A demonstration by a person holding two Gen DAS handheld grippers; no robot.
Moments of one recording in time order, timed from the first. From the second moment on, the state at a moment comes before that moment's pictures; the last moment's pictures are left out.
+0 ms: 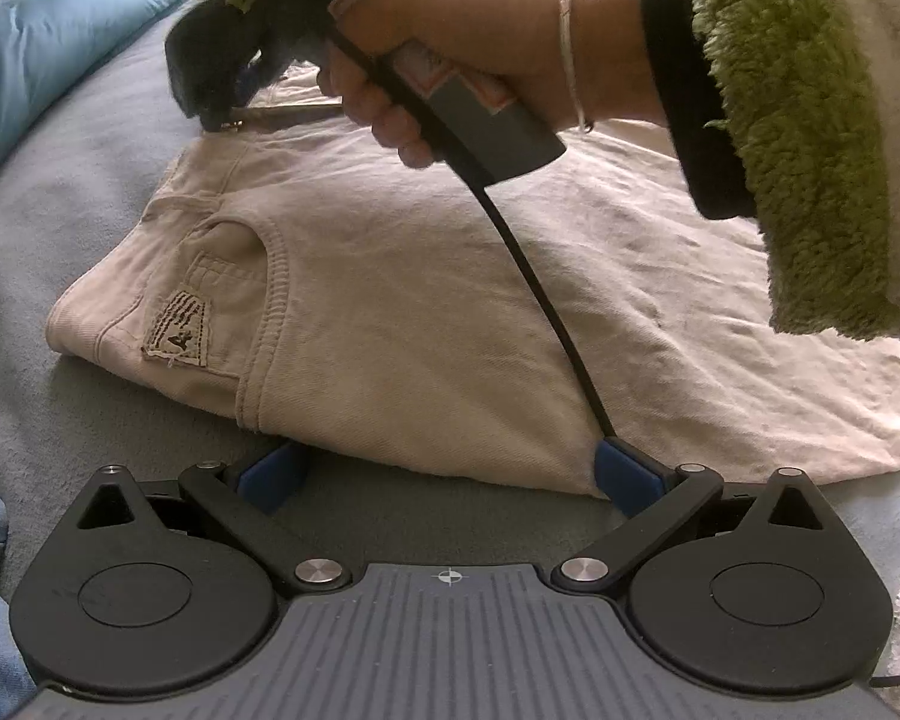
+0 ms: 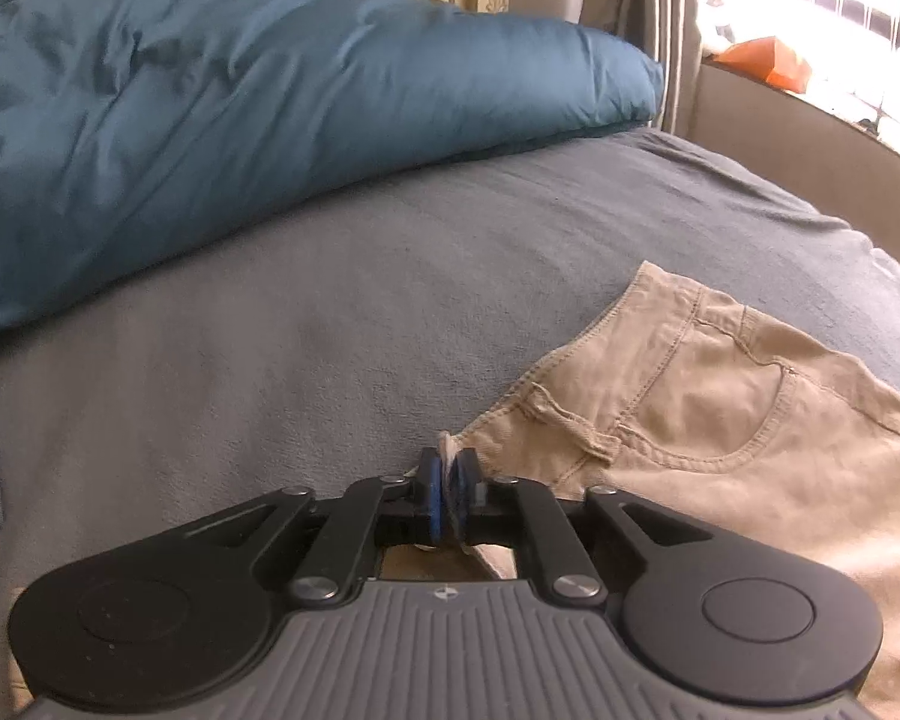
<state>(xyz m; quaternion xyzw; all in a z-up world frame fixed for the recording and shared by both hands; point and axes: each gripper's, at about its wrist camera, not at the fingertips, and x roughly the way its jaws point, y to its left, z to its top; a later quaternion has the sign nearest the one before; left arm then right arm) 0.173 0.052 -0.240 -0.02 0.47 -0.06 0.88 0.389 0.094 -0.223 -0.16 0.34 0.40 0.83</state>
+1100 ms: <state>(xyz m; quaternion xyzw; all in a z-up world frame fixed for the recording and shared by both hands) 0.192 0.053 -0.200 -0.06 0.45 0.05 0.89 0.240 -0.294 -0.141 0.58 0.29 0.29 0.70</state>
